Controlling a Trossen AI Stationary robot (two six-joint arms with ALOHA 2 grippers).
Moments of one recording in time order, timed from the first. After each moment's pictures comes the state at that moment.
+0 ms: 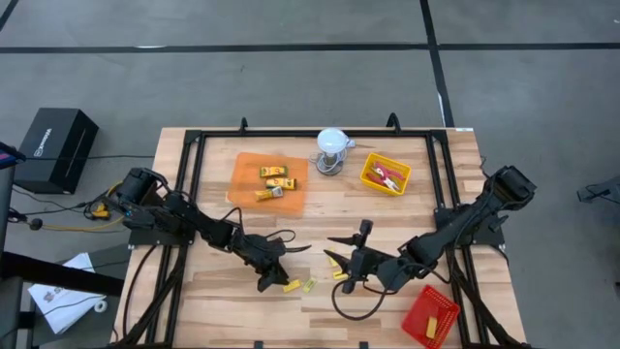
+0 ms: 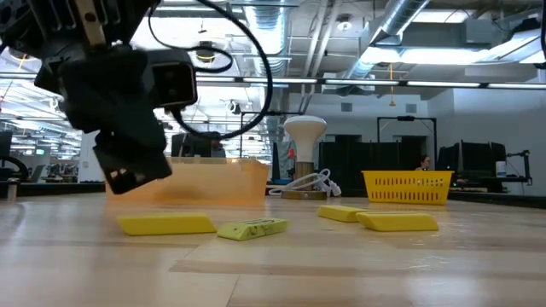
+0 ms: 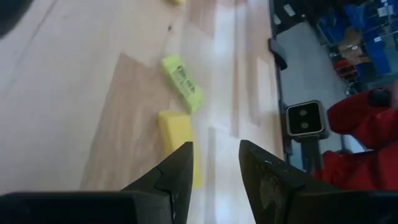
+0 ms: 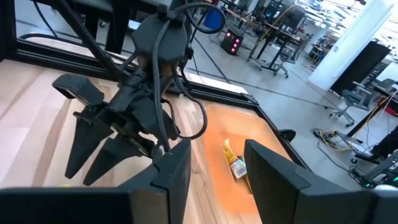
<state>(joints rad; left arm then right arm) -0.37 1.69 0.55 0.58 0.16 -0.84 0.61 1.58 0.97 0.27 0.97 -0.11</state>
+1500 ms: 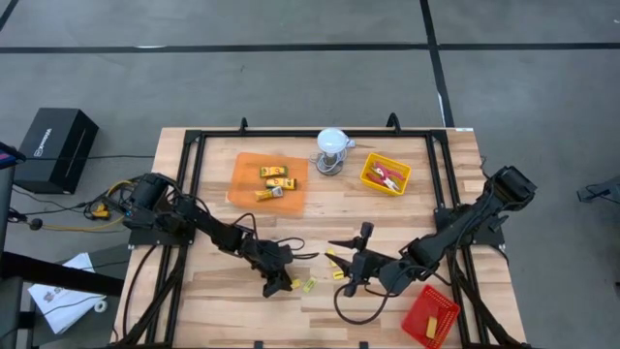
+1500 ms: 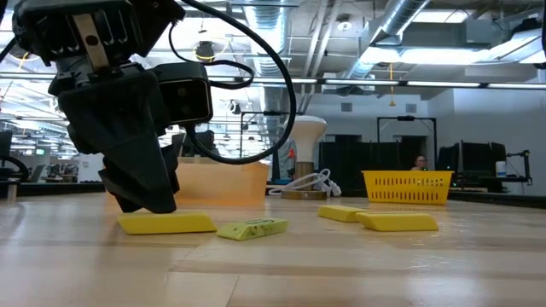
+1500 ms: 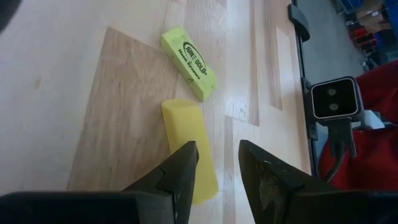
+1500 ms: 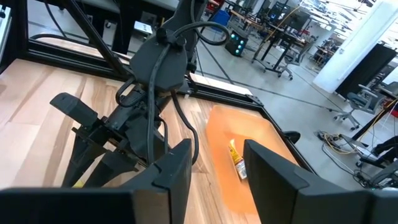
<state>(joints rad) -0.35 1.84 0.63 0.46 0.21 -0.76 0.63 1.58 0.97 0.27 0.97 -0.11</state>
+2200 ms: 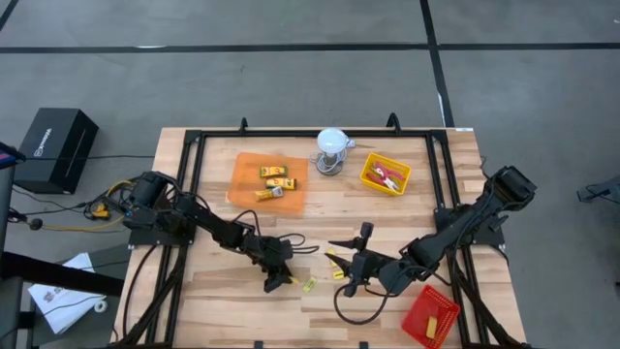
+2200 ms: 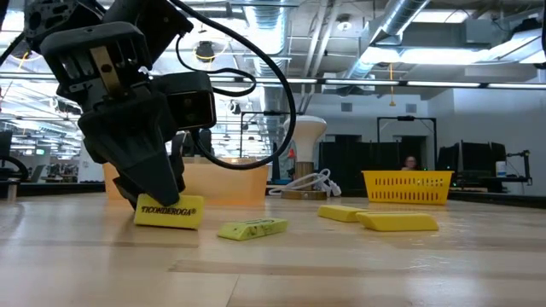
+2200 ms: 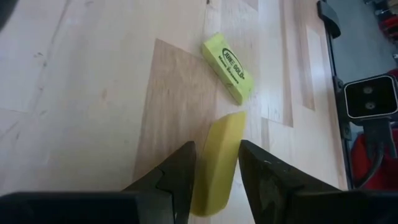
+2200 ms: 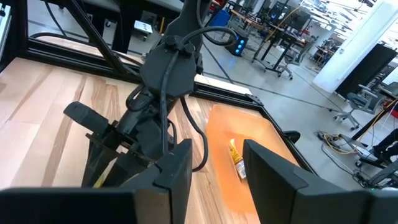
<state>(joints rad) -0.31 1.83 0.63 0.39 0.20 -0.70 0.63 1.58 0.97 0.26 0.97 -0.11</state>
